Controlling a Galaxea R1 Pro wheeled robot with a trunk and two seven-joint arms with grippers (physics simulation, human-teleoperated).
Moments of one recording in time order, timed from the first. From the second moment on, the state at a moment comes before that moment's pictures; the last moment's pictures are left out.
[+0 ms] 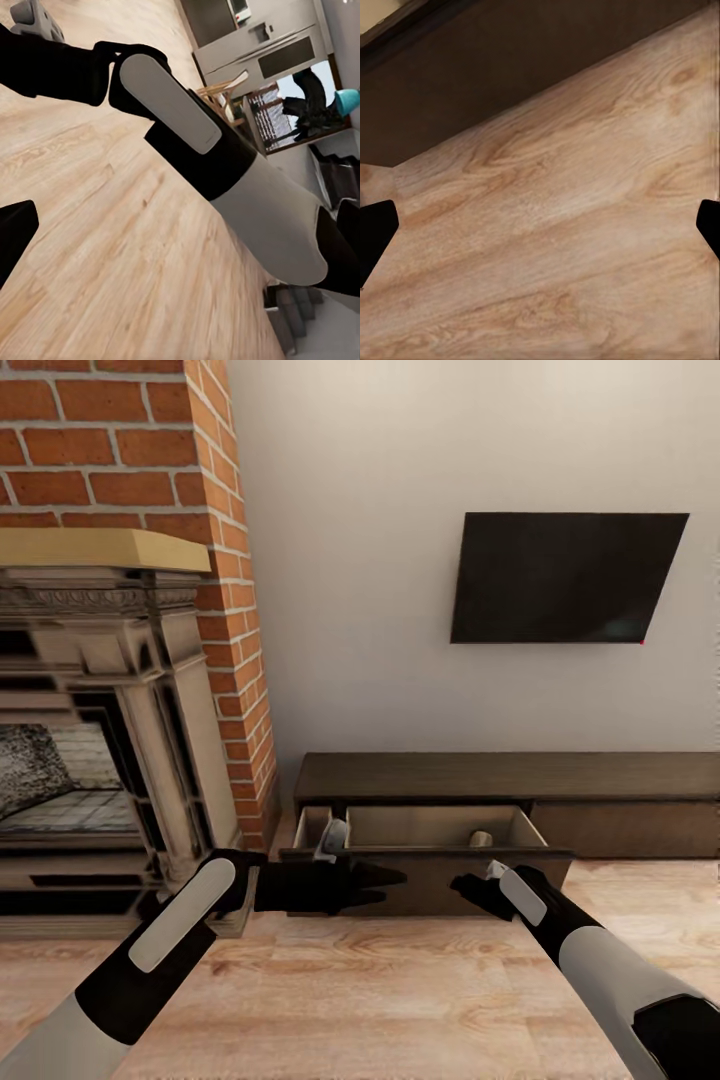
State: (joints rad) left arm -0.60 0.20 -0.58 -1.48 1.64 0.98 0.03; right arm -0.84 -0.13 0.33 -0.41 -0.90 0.53 -0.20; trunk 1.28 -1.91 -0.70
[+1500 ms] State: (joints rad) left arm -0.60 0.07 -0.71 -0.96 0.99 0.39 0.41; right arm -0.84 -0.13 0.34 -0.41 -0.89 0.51 -0.19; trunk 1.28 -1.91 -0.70
